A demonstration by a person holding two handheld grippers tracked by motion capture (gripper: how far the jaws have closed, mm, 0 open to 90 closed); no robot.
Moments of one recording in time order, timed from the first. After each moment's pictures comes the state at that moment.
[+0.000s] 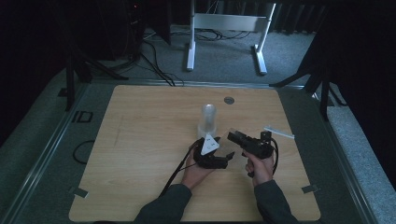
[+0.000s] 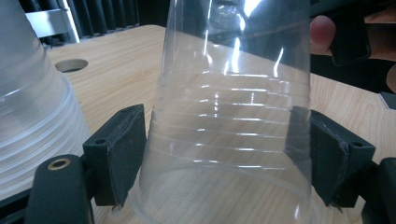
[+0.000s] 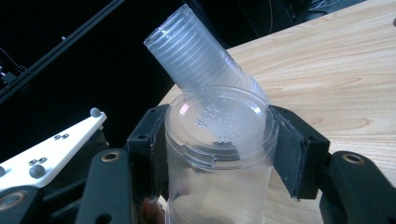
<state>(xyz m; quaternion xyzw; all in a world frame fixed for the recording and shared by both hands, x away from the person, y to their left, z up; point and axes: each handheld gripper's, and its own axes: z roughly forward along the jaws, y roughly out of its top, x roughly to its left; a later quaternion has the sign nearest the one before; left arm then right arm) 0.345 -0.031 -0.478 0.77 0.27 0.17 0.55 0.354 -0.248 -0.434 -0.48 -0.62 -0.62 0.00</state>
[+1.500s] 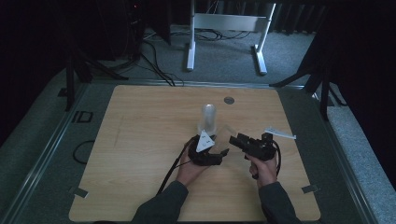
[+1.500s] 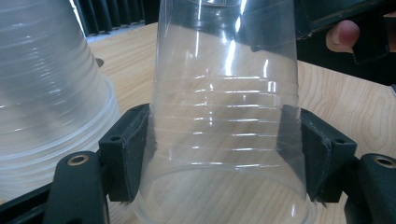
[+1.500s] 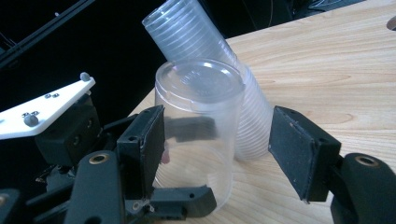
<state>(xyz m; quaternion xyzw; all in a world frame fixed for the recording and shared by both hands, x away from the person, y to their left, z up) 0.350 -0.015 -0.471 0.78 0.27 0.18 0.54 0.350 -0.256 -0.435 -0.46 -0.65 -0.60 -0.02</state>
